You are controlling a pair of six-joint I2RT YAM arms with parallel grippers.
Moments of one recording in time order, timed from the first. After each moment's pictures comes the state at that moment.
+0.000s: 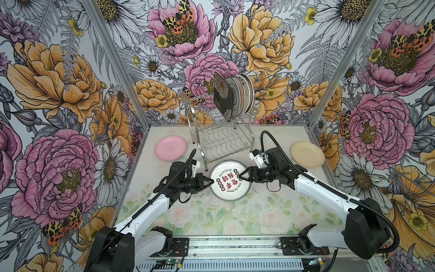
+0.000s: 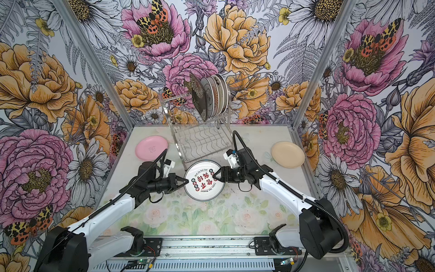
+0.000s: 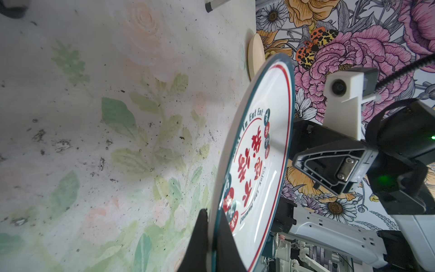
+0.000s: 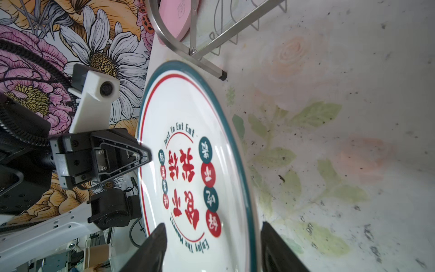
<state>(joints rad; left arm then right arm) -0.33 1.08 0.53 -0.09 0.72 -0.82 0.50 1.33 0.89 -0.37 -0.63 0.54</state>
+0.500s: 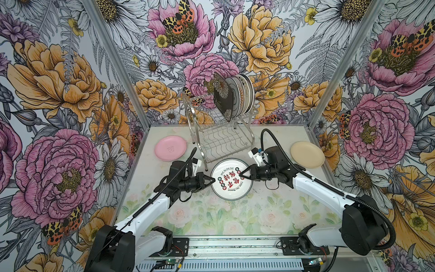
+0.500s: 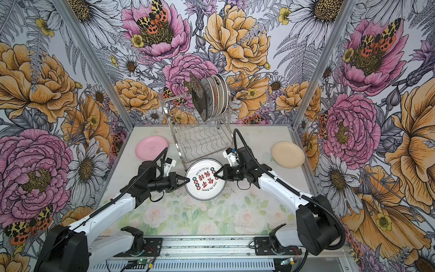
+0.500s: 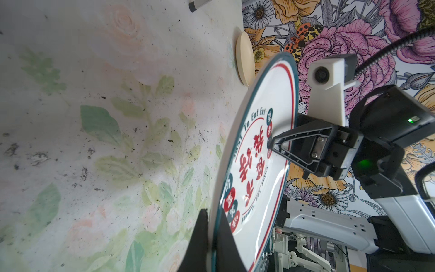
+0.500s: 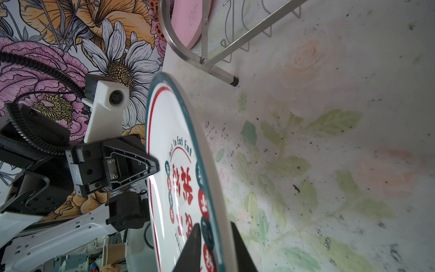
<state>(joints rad) -0.33 1.09 0.53 -0.03 0.76 -0.82 0.49 1.36 0.89 -0.30 -0.69 0.59</state>
